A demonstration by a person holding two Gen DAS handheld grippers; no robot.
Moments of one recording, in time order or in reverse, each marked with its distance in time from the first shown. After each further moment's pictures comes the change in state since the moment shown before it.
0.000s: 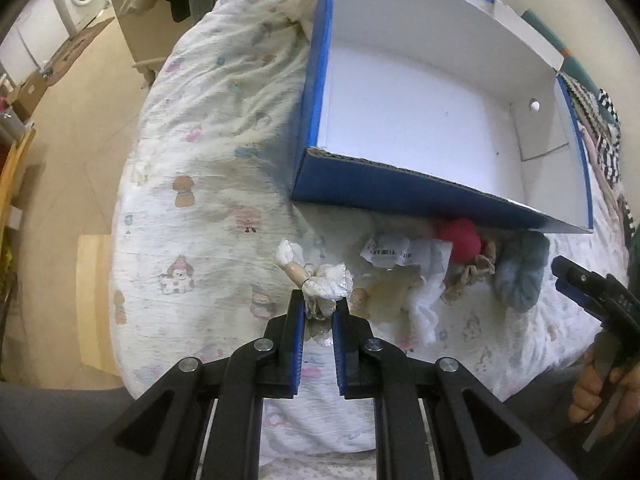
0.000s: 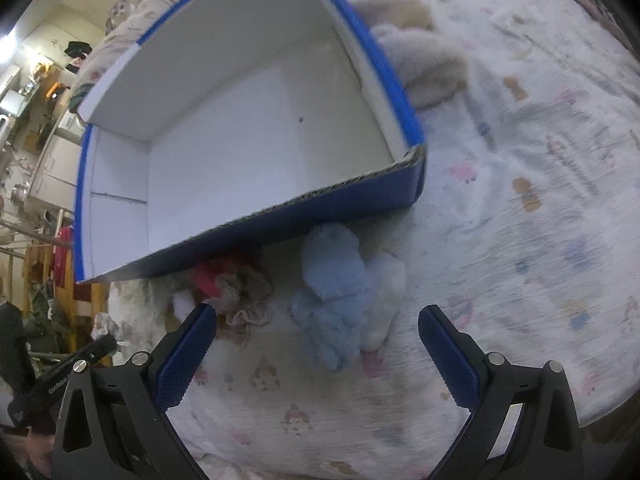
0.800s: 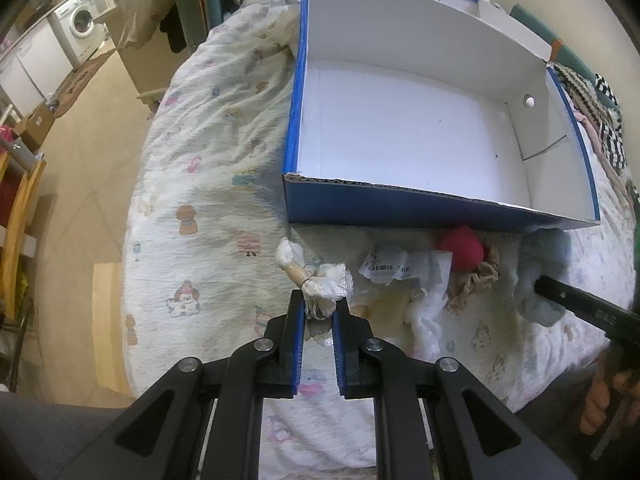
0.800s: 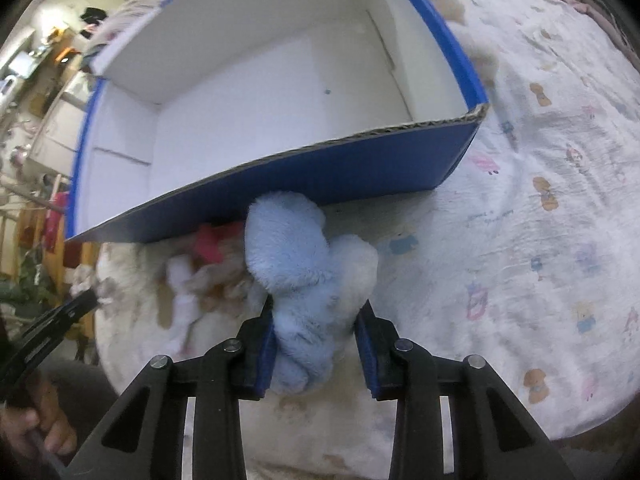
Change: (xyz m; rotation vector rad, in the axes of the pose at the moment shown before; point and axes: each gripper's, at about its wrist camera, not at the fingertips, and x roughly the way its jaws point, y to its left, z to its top) left arm -0.002 -0.019 0.000 0.068 -0.075 0.065; right arm 0.011 0.028 -0.015 -0.116 0.011 -0.008
